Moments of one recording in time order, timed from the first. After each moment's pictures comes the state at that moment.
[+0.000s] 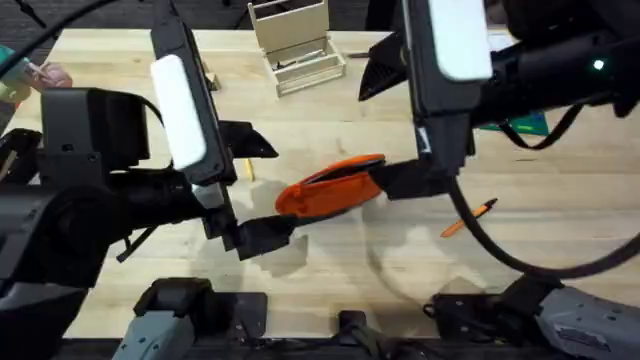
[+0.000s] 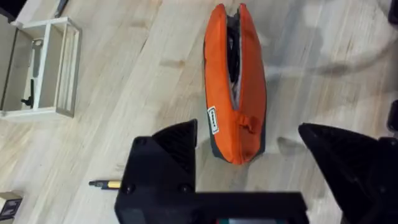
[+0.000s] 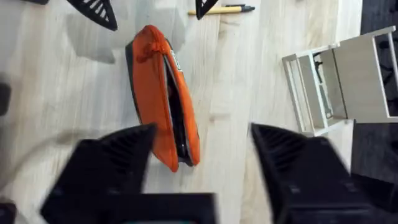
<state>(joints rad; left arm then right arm) 0.00 0.72 0.68 -0.96 0.80 1.03 0.59 1.24 1.30 -1.01 -0.39 -1.07</state>
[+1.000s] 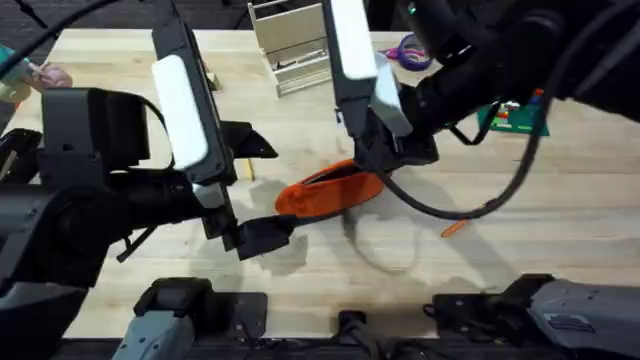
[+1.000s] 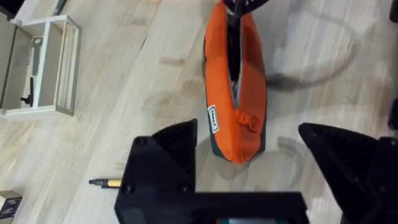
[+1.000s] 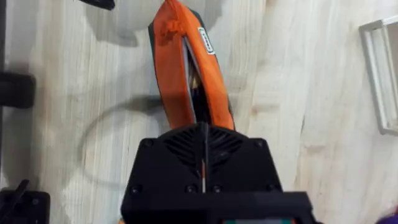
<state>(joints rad) 0.00 0.72 0.68 -0.96 0.79 1.03 0.59 1.45 1.30 -1.05 -0.39 -1.04</state>
